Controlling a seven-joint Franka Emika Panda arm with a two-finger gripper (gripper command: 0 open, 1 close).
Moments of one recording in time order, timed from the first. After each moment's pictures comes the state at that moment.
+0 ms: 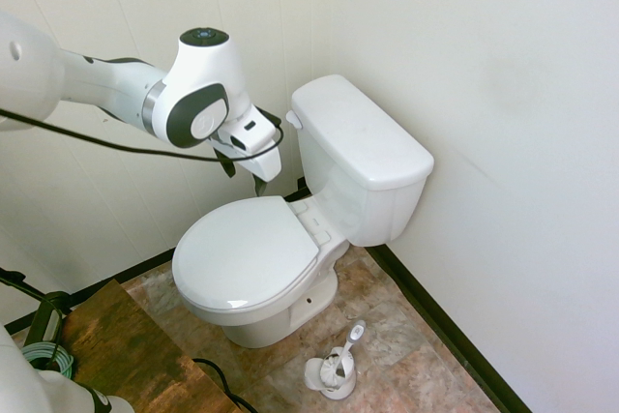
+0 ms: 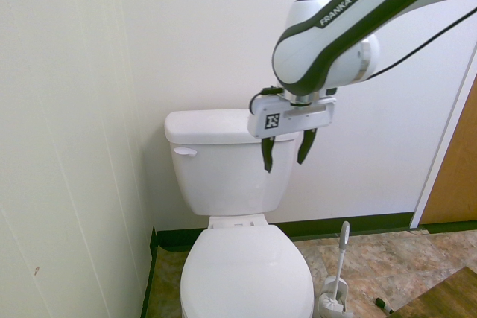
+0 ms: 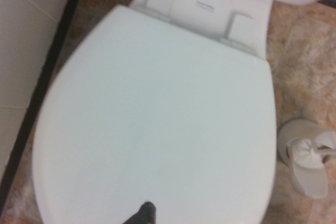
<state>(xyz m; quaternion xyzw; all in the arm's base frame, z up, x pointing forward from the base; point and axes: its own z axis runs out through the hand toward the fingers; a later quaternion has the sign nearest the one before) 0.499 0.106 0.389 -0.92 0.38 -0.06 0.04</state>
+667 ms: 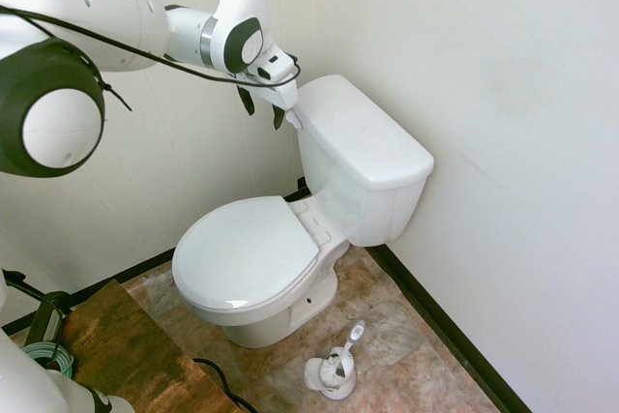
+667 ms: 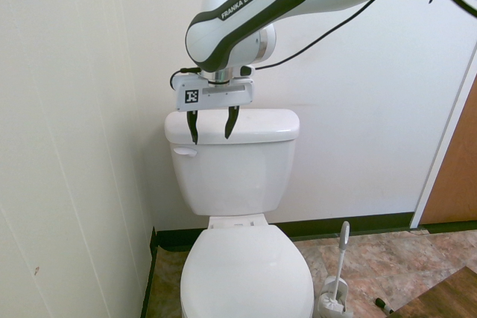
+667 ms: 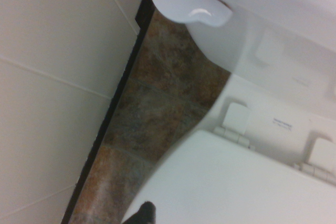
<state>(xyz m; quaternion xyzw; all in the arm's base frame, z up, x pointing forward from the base) 0.649 0.184 0.397 -0.92 0.37 -0.06 0.06</state>
